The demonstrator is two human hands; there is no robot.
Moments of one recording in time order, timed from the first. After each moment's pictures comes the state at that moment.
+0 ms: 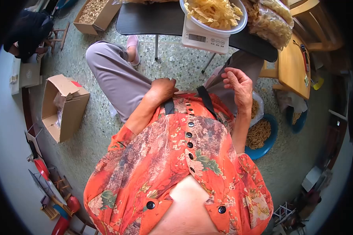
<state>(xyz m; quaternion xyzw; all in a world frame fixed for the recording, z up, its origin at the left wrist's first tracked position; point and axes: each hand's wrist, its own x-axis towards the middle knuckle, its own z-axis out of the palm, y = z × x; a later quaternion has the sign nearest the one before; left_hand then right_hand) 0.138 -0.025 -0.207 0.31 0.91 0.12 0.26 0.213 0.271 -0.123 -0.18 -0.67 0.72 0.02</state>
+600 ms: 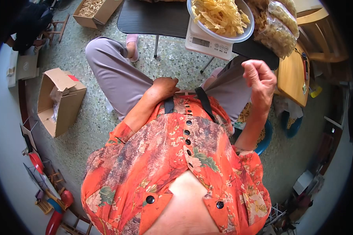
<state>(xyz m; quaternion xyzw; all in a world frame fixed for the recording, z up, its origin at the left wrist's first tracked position) 0.127 -0.020 -0.217 0.32 0.89 0.16 0.30 0.179 0.265 -0.021 -0.06 -0.78 0.61 0.13</state>
